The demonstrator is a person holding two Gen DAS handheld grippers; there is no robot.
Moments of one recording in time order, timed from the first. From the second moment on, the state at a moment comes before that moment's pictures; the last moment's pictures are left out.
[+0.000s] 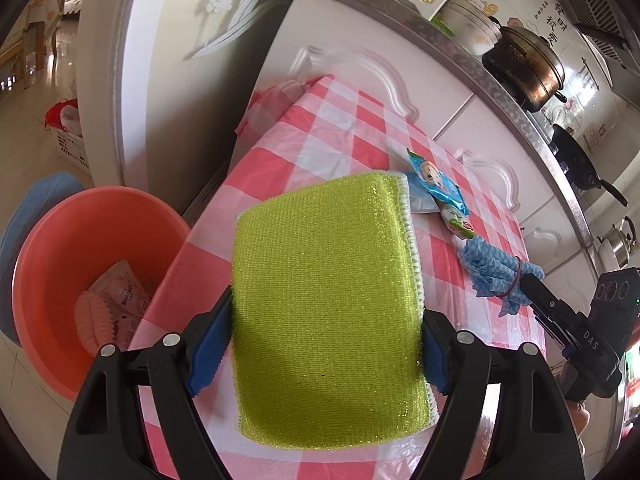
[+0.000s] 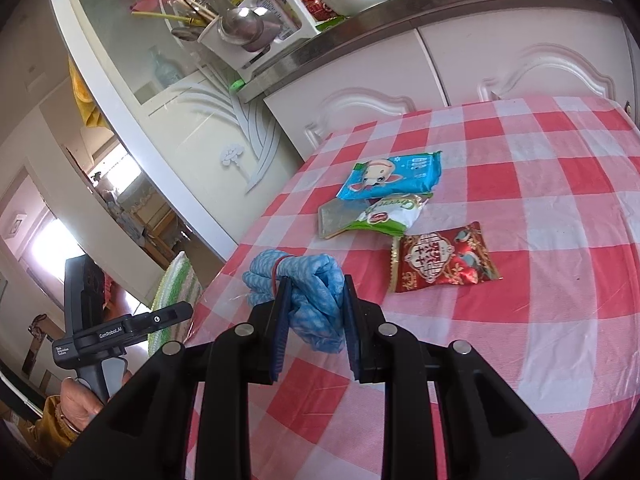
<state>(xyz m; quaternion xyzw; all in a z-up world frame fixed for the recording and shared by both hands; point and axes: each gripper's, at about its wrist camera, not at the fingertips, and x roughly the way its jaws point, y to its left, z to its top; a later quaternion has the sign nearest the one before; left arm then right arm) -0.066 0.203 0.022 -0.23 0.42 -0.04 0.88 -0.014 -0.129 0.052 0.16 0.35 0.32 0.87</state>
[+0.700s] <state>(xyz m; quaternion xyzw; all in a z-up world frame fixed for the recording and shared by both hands) -0.091 0.300 0.020 -0.27 0.36 0.03 0.89 -0.022 -0.015 0.086 0.06 0.35 0.36 0.86</state>
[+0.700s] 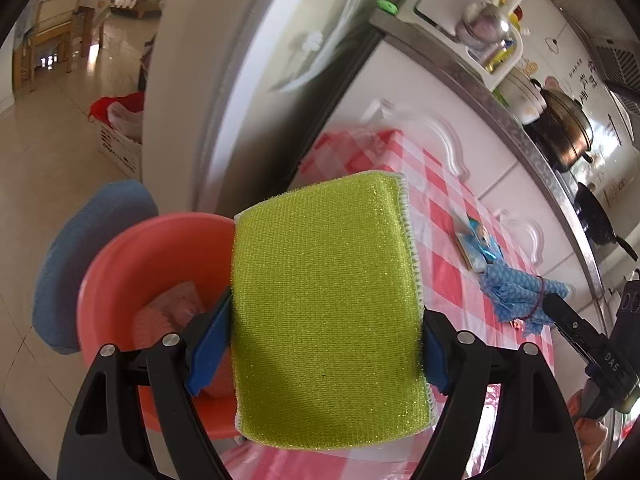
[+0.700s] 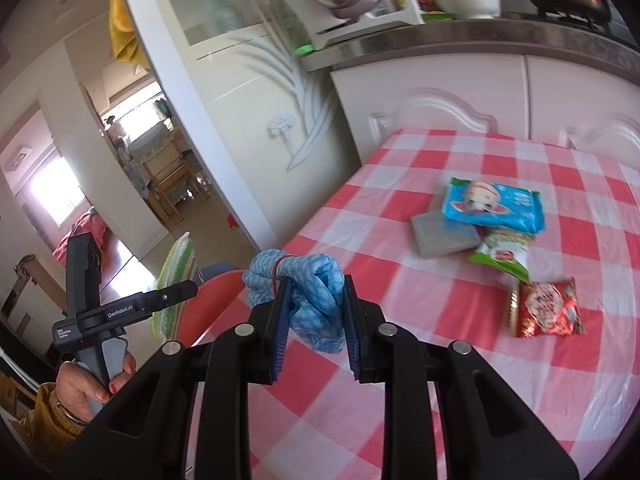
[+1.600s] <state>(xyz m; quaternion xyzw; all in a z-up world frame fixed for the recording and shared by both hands) -0.110 0.379 -0.036 -0.31 0.38 0.10 0.86 -0.036 0.158 0.067 -0.07 0.38 0.46 0.80</state>
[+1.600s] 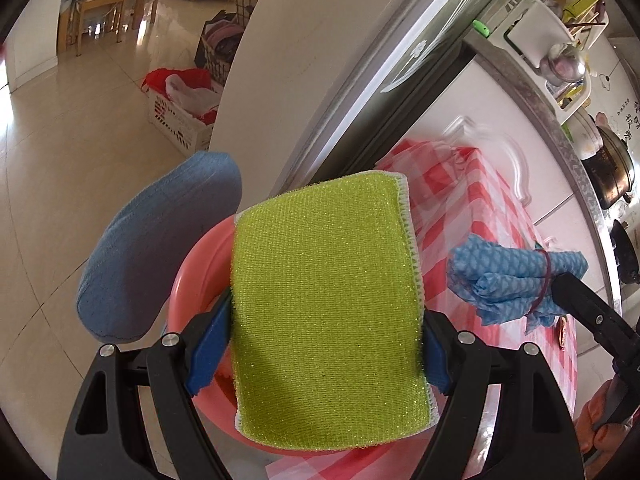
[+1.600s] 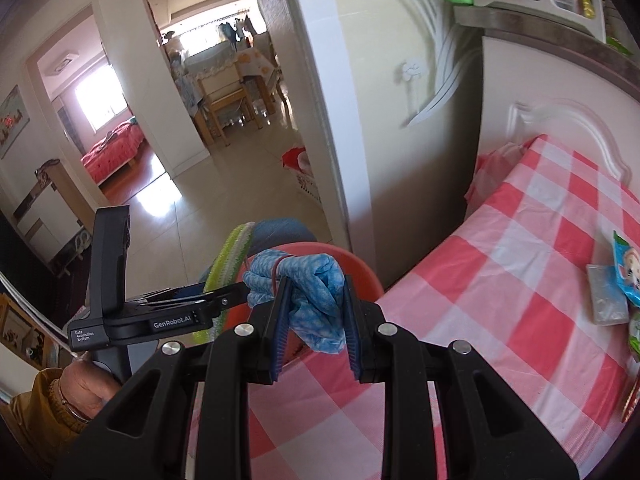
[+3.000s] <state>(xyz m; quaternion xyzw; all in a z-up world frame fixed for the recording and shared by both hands) -0.110 0.348 -0.024 -0.25 0.41 0.10 0.87 -0.018 0.036 0.041 0.12 0.39 0.40 0.82</state>
